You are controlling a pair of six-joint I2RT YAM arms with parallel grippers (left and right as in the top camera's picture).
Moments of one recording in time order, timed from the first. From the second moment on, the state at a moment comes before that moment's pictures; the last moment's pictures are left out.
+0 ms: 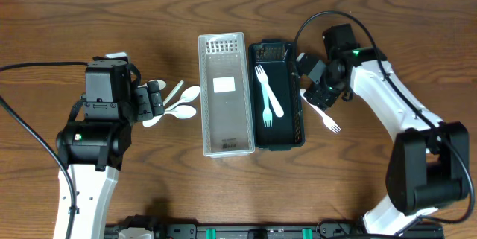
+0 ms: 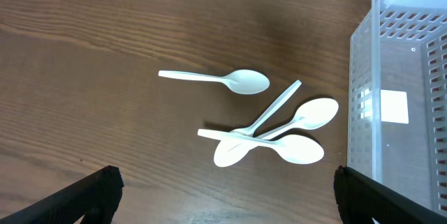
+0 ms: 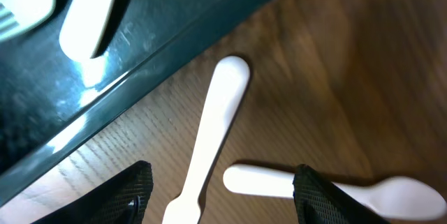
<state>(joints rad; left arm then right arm) -0.05 1.08 1.09 -0.90 -0.19 -0.17 0.21 1.82 1.28 -0.84 -0.11 -0.71</state>
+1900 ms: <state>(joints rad) -0.05 1.08 1.09 -0.91 -0.19 -0.17 0.05 1.99 1.29 -0.69 0.01 0.87</state>
